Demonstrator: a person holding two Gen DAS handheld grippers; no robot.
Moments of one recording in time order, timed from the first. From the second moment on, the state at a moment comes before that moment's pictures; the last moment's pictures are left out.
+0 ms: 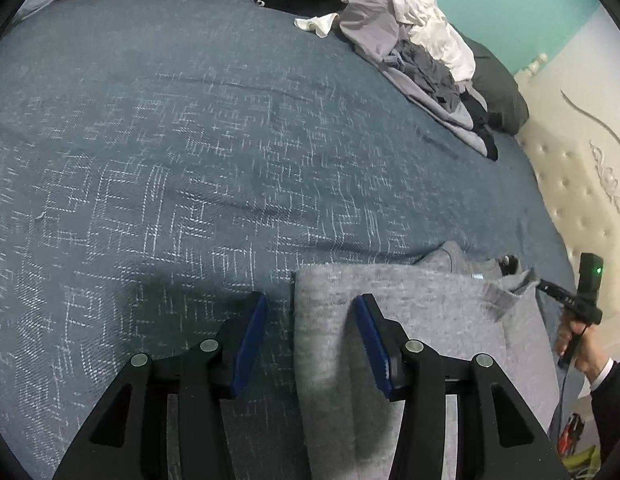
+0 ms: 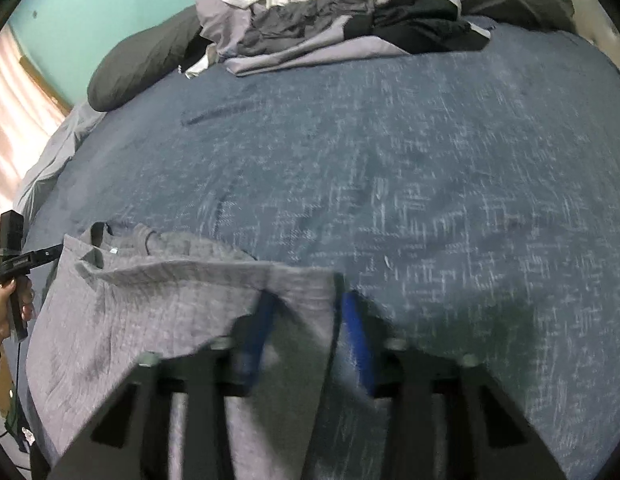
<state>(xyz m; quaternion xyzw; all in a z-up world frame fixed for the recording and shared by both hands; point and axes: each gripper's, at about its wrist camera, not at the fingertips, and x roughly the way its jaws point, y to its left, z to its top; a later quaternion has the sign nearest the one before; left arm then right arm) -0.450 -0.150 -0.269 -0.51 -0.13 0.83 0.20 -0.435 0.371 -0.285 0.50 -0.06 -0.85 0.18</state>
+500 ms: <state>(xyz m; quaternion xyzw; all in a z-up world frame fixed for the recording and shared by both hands) -0.438 -0.152 -0.229 -0.46 -0.11 0.85 0.21 -0.419 0.383 -0.235 0.40 -0.05 -0.90 0.17</state>
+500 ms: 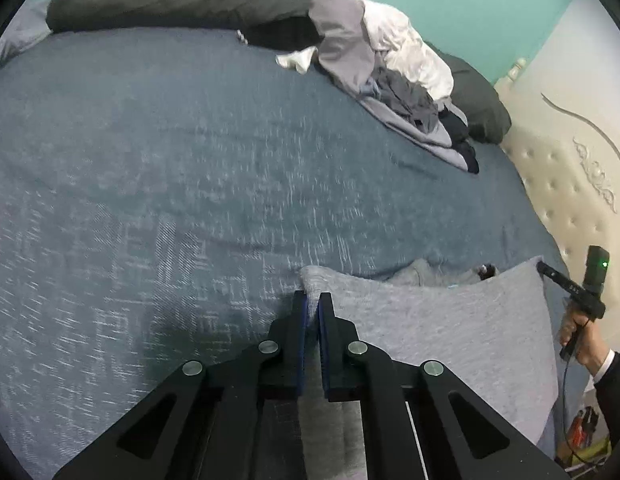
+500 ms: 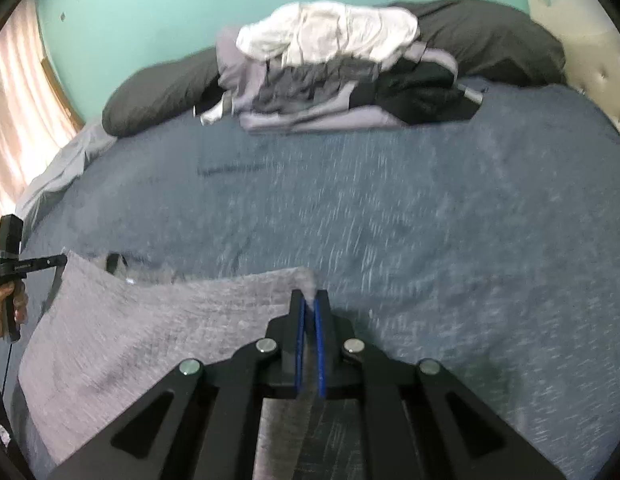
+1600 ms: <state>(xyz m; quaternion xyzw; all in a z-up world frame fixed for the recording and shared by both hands) -0.296 -0.098 -0.204 -0.52 -0.02 0.82 0.24 -0.311 0.338 -0.218 0.47 0.02 -0.85 0.24</state>
